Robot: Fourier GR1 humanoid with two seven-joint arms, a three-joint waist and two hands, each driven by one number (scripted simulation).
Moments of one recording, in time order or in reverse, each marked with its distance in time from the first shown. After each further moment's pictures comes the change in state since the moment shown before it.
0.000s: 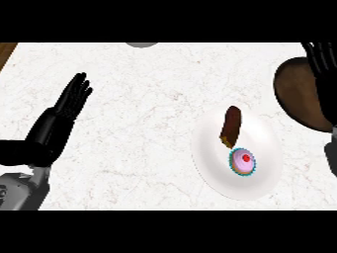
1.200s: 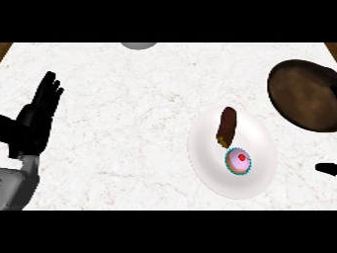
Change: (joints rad) left arm -0.007 -0.019 0.135 0.157 -0.056 0.127 0.077; right arm 0.368 -0.344 0.001 -0.029 0.331 0.152 -0.290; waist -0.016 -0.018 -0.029
